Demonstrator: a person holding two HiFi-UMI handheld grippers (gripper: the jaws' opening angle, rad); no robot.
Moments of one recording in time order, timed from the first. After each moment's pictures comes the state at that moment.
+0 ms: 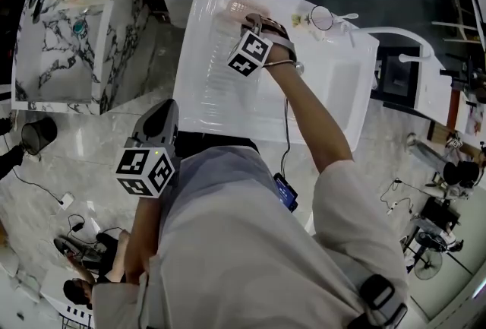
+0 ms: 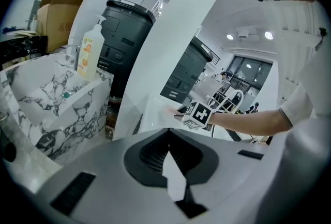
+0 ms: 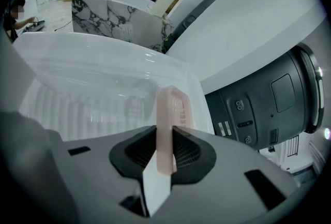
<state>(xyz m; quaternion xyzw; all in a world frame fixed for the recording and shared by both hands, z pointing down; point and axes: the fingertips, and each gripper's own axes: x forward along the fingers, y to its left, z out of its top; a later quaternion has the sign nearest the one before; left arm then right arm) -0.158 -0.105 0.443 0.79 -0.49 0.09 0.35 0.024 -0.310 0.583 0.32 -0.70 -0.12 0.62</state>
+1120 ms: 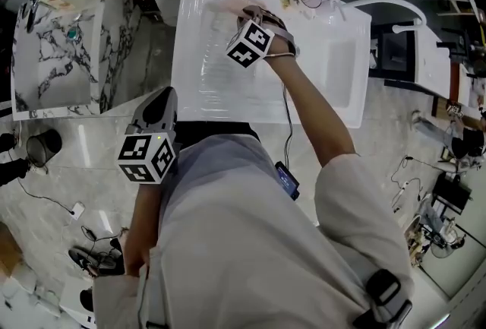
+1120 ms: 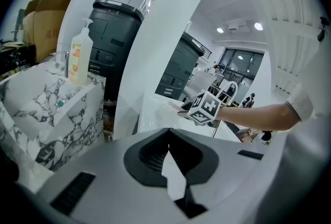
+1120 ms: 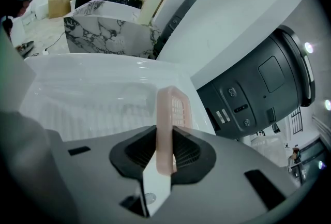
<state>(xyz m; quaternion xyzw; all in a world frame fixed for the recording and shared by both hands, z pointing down) -0.153 -0.101 0.446 0.82 -0.46 0.12 0.32 0.034 -0.278 0.561 0.37 -0.72 -0.06 0.59</state>
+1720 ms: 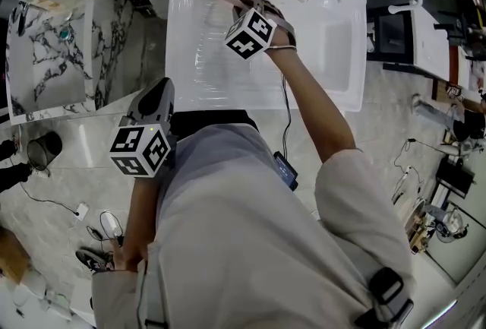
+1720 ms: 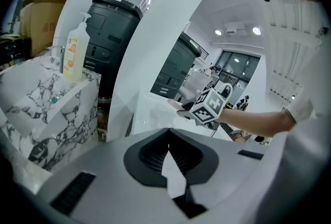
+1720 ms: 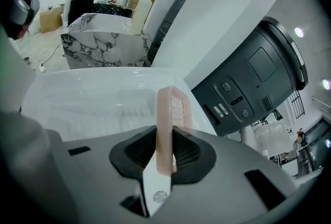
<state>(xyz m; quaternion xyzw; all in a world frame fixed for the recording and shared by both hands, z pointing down) -0.143 -0.098 0.441 0.83 -0.44 0.11 0.34 0.041 -0.261 0.534 0.40 -0.73 -0.02 0.56</state>
